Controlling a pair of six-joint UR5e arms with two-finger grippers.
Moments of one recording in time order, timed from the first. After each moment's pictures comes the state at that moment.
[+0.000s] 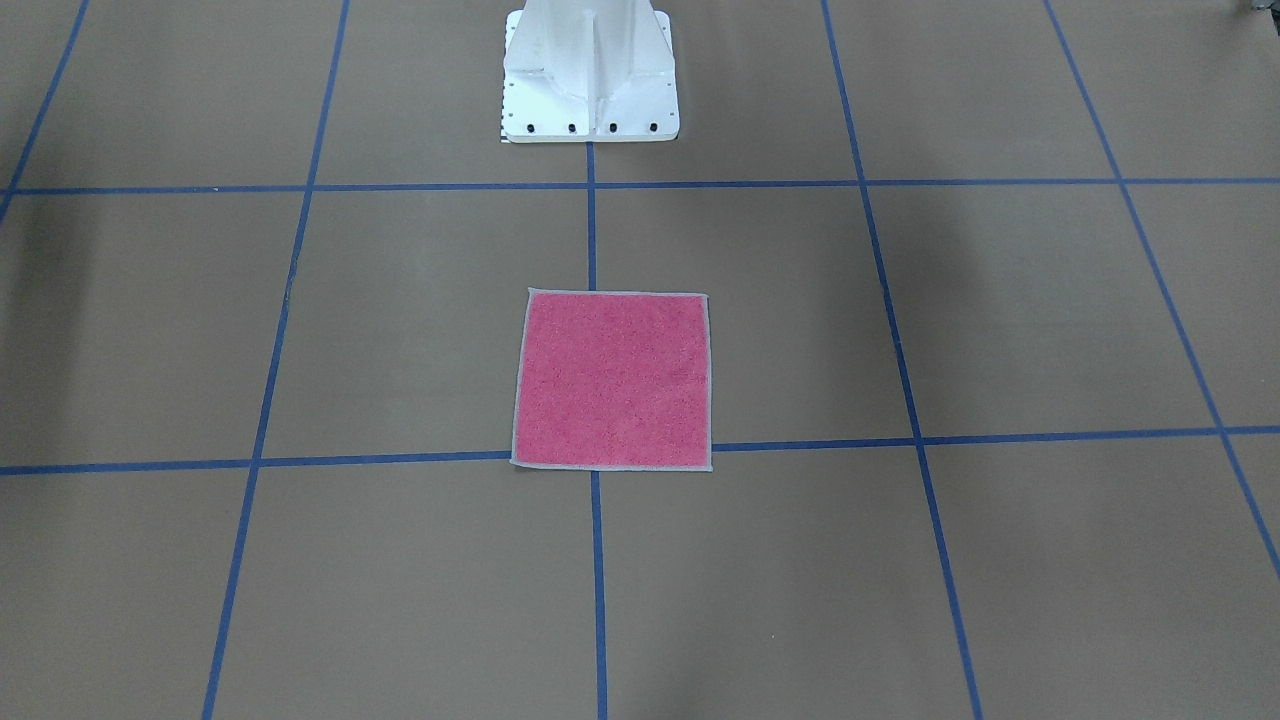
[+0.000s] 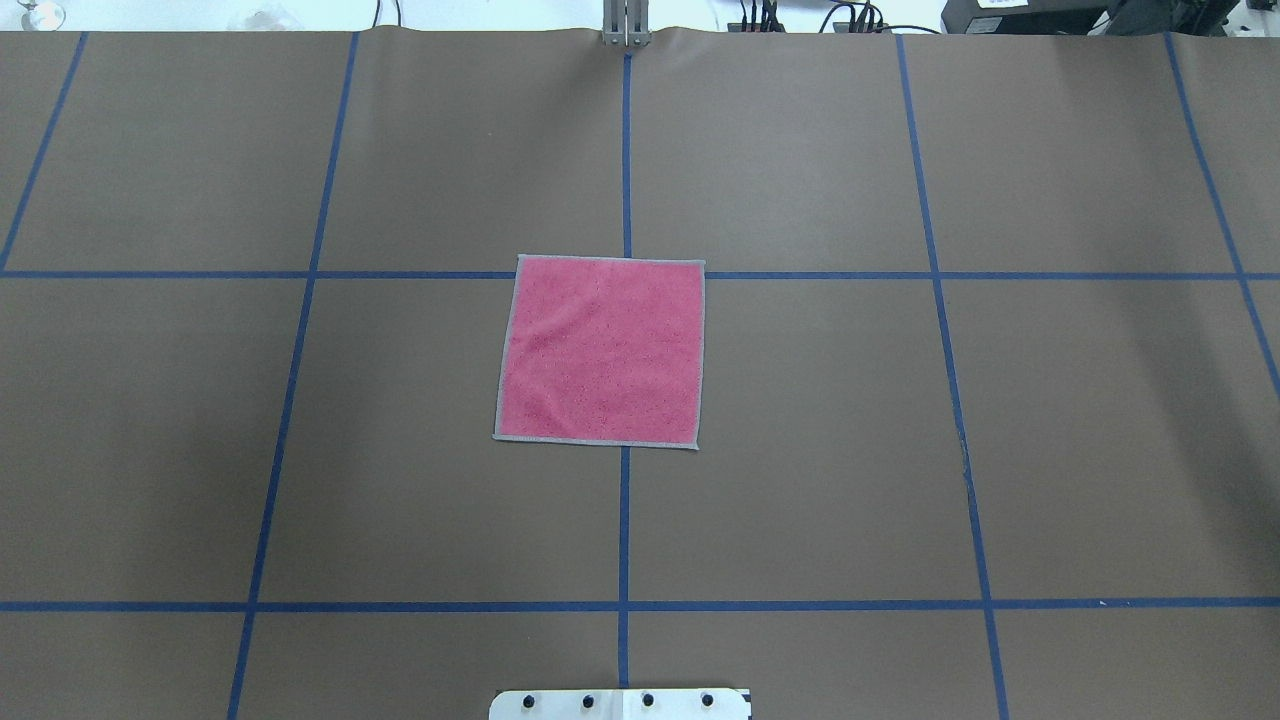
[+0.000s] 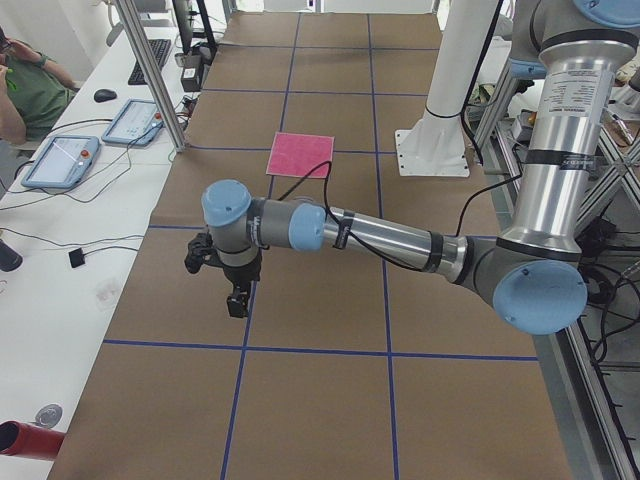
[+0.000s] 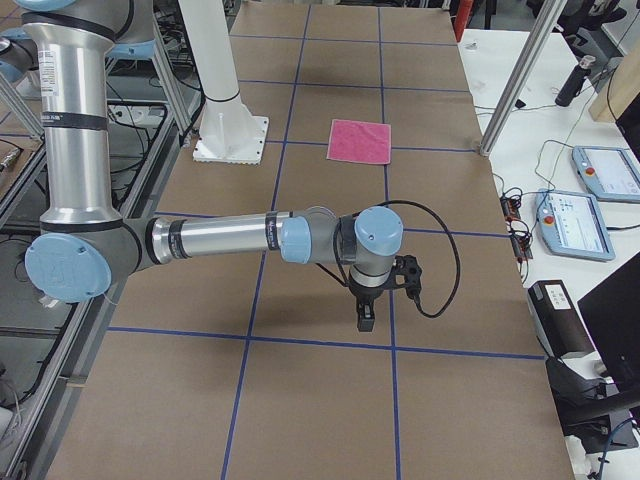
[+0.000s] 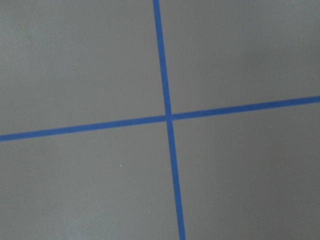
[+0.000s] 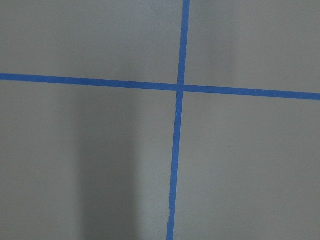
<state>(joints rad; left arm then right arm) -1.53 -1.78 -1.67 -1.36 -2.31 0.03 1.55 -1.52 1.71 -1.69 2.35 0.02</state>
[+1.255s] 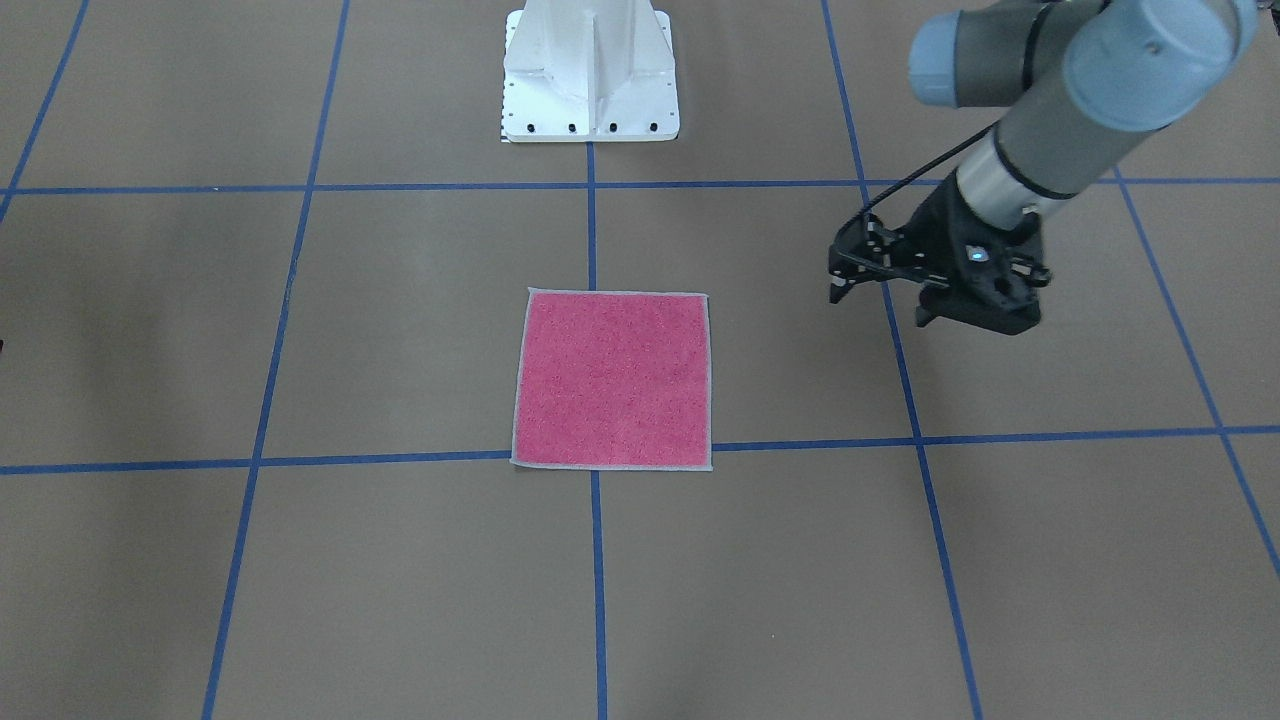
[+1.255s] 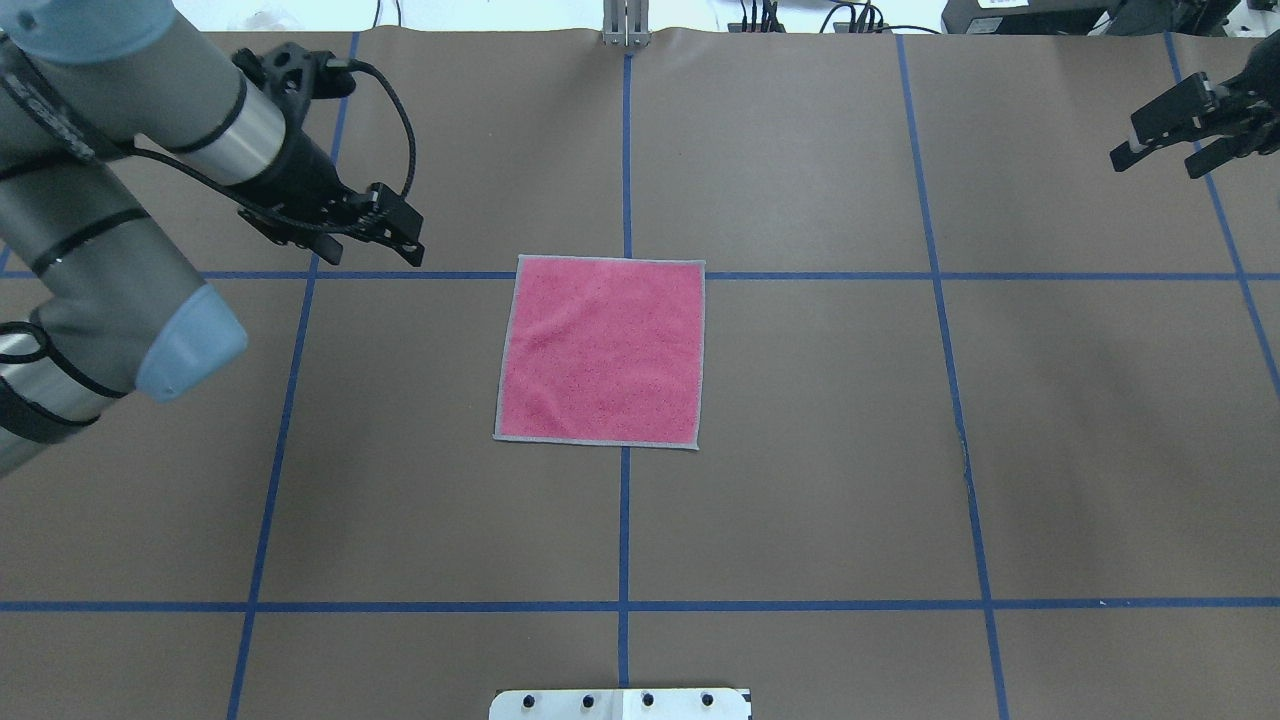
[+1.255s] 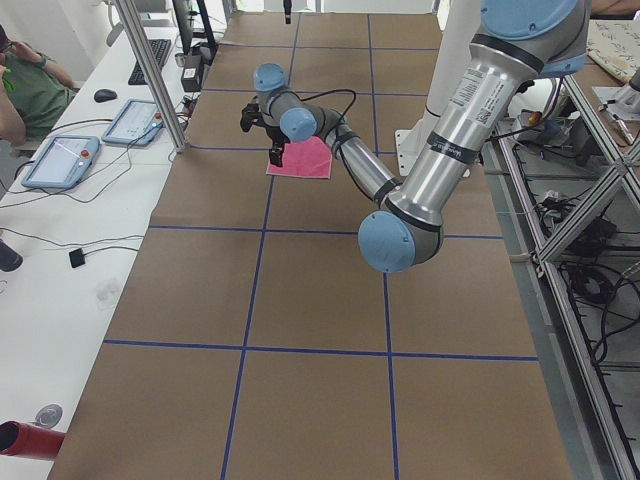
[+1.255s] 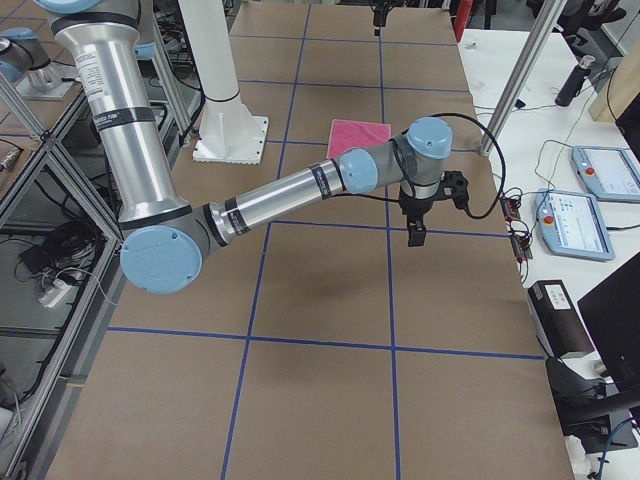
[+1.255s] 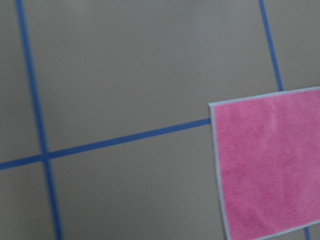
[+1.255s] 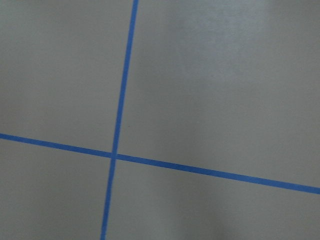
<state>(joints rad) -0.86 -2.07 -1.75 -1.78 -2.28 -0.96 1.28 -1.30 1.75 -1.51 2.50 0.53</state>
